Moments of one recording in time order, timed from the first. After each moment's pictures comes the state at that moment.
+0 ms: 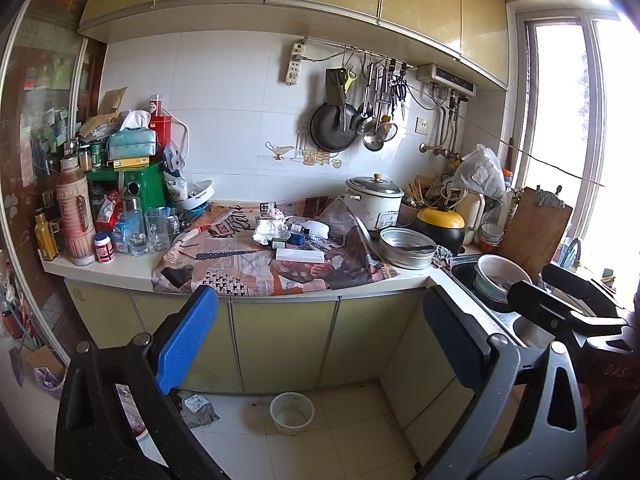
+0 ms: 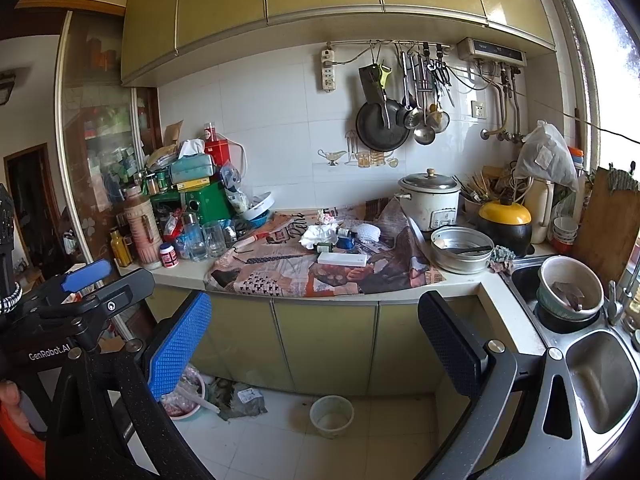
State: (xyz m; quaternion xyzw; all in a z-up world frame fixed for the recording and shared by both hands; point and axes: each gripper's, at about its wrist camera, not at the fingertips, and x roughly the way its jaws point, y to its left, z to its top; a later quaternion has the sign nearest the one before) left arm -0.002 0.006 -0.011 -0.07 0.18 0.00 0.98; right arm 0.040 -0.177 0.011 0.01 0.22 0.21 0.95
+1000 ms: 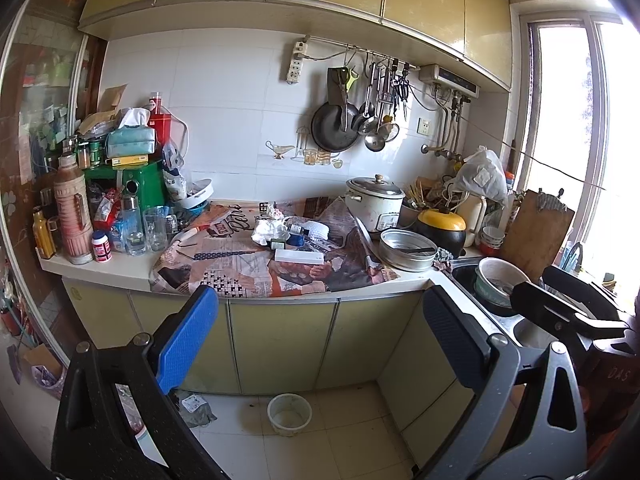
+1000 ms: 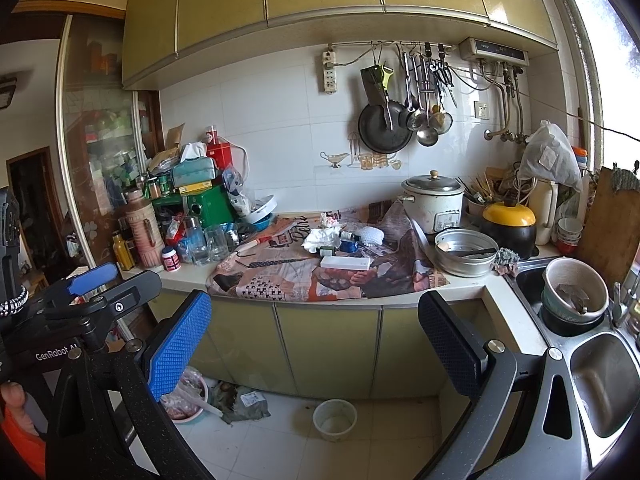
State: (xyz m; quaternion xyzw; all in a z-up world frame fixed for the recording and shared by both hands) left arm 0.007 0.006 -0.012 -0.07 0.18 0.00 0.98; right arm 0.046 -0.173 0.013 0.01 0.21 0.21 0.95
